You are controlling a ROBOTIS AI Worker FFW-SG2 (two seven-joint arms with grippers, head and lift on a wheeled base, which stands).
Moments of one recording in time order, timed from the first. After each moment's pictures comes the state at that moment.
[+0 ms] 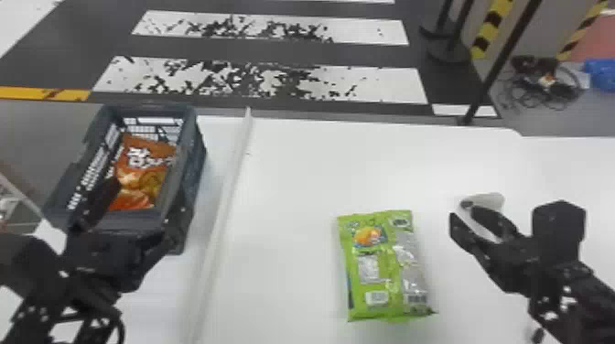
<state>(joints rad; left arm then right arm) 0.68 0.07 0.11 -2.20 0.15 0.01 -0.18 0.49 -0.17 -0.19 -2.08 0.05 0.48 0.36</state>
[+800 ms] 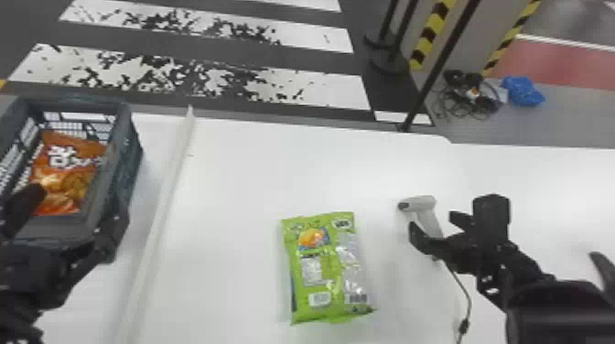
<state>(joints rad) 0.66 0.07 0.10 -2.15 0.17 -0.02 -0.19 0.31 -0.27 -0.25 -1.77 0.04 0.48 0.38</state>
